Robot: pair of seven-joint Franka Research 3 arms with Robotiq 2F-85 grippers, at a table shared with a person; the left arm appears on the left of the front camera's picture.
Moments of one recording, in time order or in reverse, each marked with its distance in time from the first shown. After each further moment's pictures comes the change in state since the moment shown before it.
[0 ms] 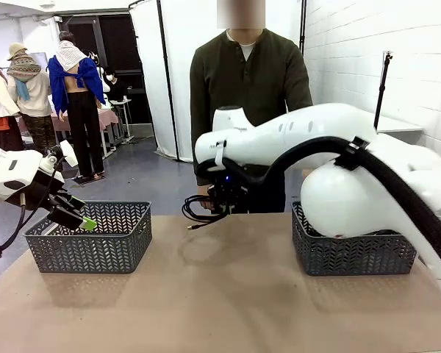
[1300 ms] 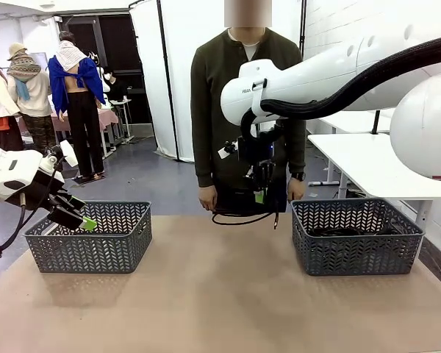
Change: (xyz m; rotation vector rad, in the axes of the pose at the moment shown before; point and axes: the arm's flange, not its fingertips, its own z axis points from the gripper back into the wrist) left arm 0.000 0.000 0.000 0.000 0.000 0.000; right arm -0.076 -0.077 0.109 -0.012 0.215 0.949
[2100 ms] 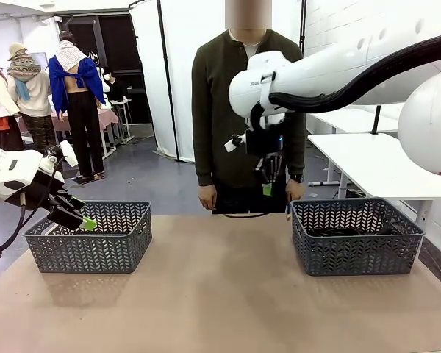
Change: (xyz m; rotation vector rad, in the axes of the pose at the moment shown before) left arm 0.000 0.000 0.000 0.000 0.000 0.000; right arm -0.023 -0.028 0.023 -0.023 -0.021 0.111
